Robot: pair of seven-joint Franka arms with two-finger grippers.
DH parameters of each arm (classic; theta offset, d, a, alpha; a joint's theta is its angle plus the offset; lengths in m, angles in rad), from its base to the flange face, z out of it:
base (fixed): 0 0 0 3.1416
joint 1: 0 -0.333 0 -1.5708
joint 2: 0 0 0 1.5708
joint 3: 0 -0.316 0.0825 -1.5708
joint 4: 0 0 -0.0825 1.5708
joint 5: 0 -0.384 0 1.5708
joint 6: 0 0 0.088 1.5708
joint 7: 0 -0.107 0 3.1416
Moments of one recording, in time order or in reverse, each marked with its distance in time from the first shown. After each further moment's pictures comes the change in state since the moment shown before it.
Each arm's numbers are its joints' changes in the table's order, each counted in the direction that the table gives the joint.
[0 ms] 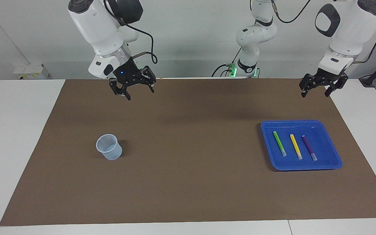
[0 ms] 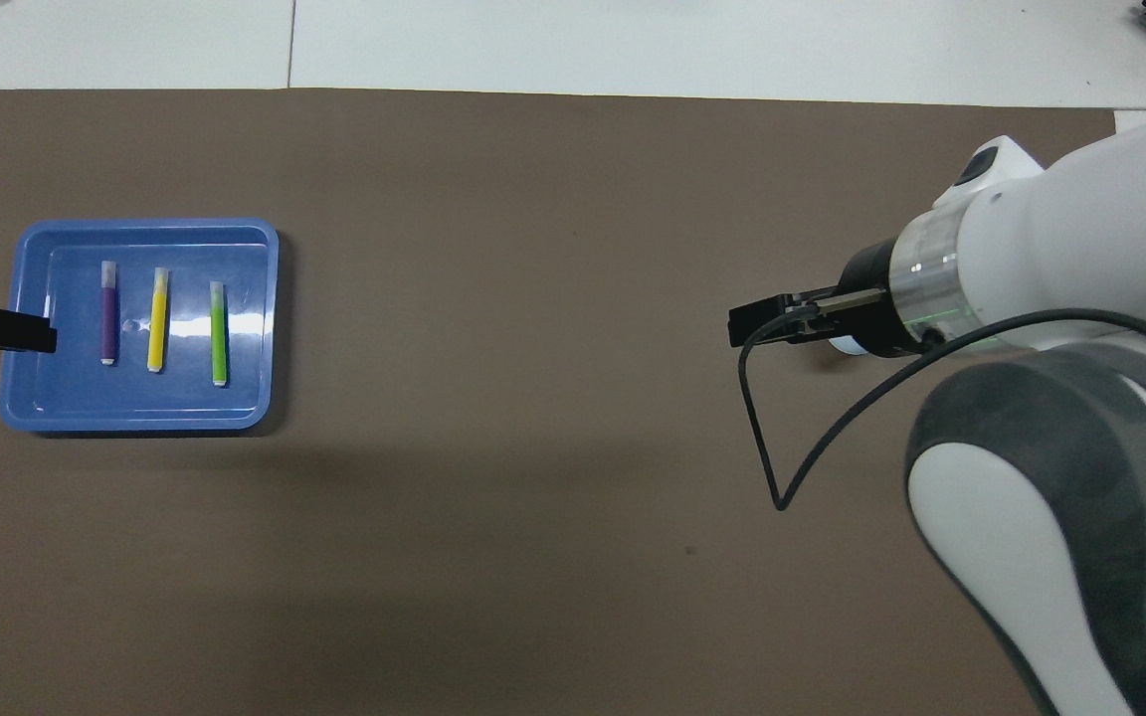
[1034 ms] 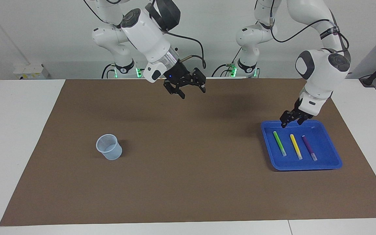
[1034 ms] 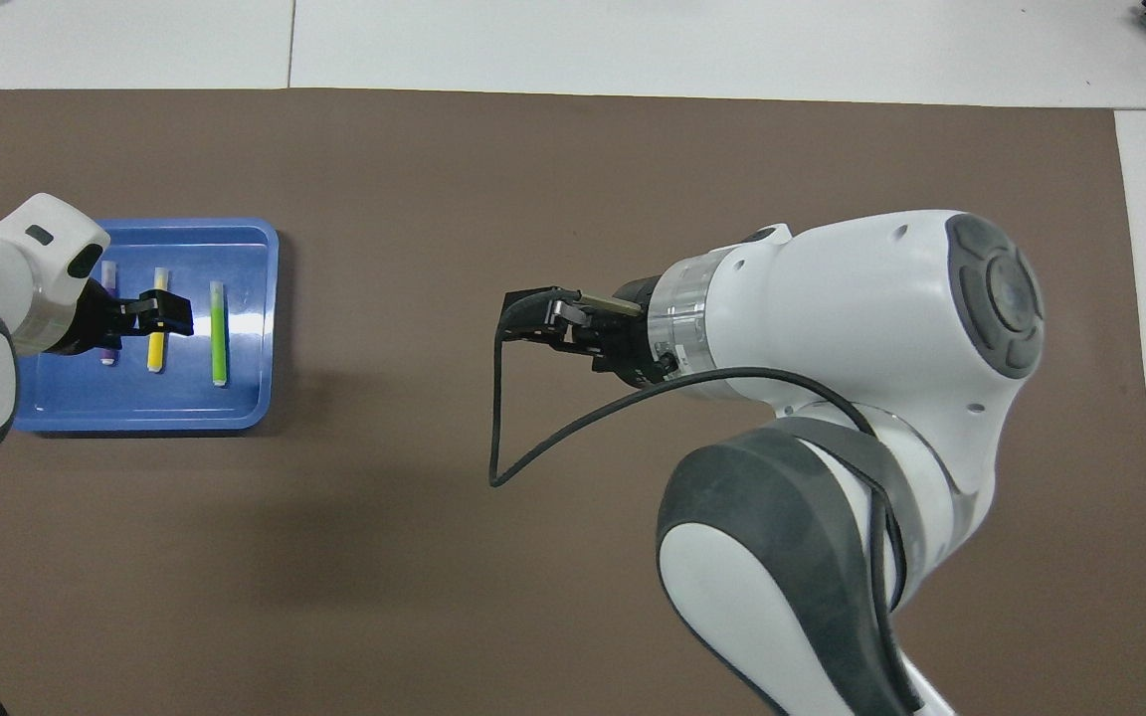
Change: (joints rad) left arm 0.066 -0.155 0.012 -0.186 0.019 -0.319 0.300; right arm -0.219 -0.073 -0.003 -0.051 -0.289 -0.353 -0.421
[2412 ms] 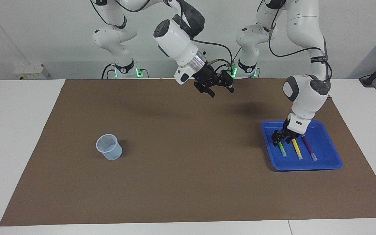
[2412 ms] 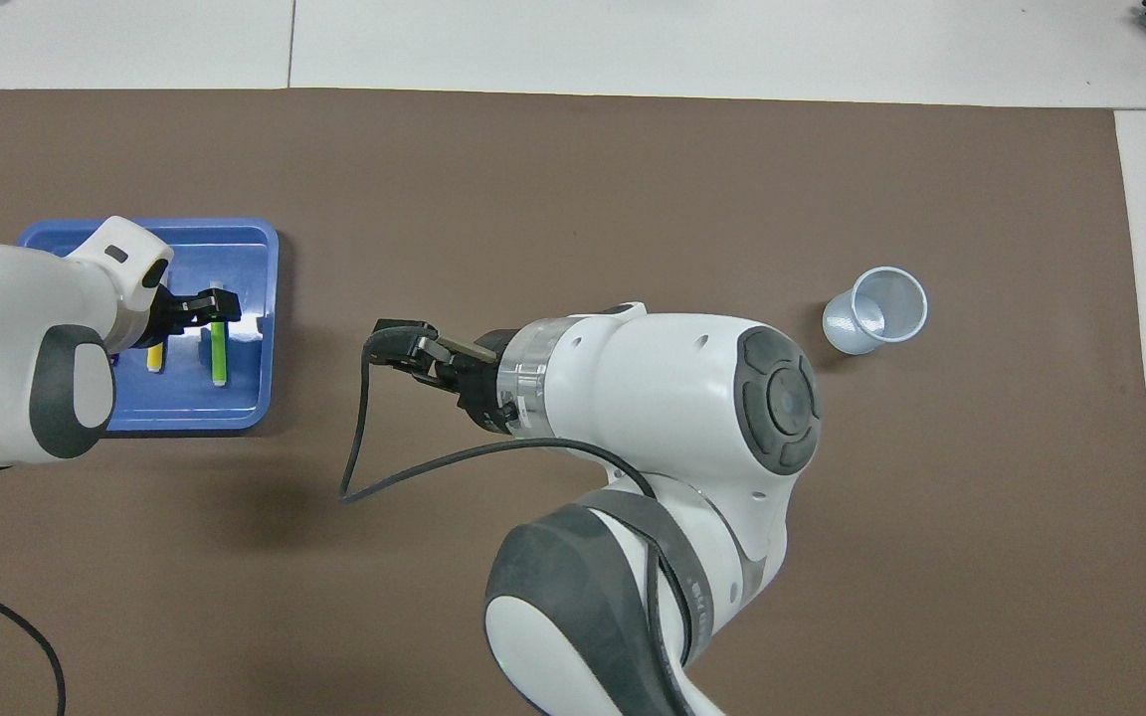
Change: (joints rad) left arm 0.001 -0.180 -0.012 -0.065 0.000 -0.347 -0.014; right arm -0.171 -0.086 0.000 -0.025 -0.097 -0.267 -0.144
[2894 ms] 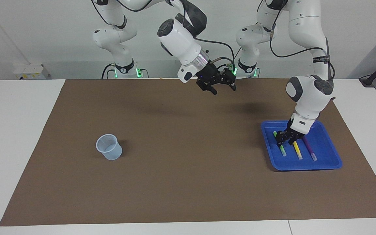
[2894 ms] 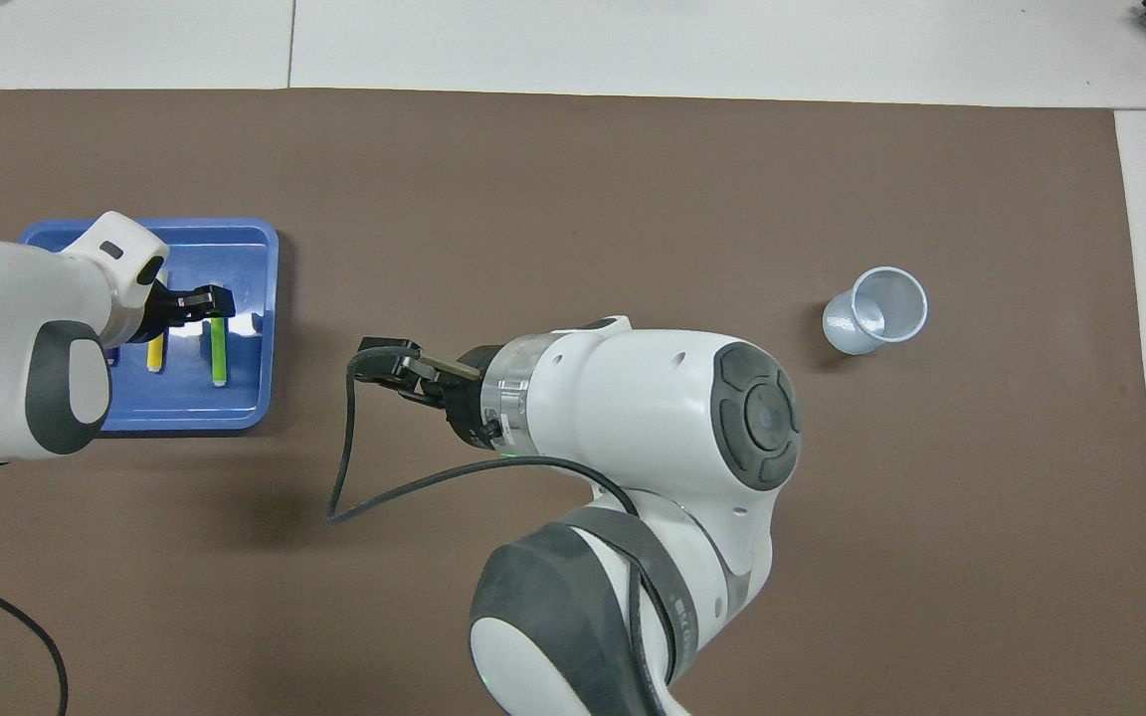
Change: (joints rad) left arm 0.003 -0.007 0.009 0.012 0.000 -0.006 -0.013; right arm -0.019 0.003 0.002 -0.006 0.000 0.000 -0.003
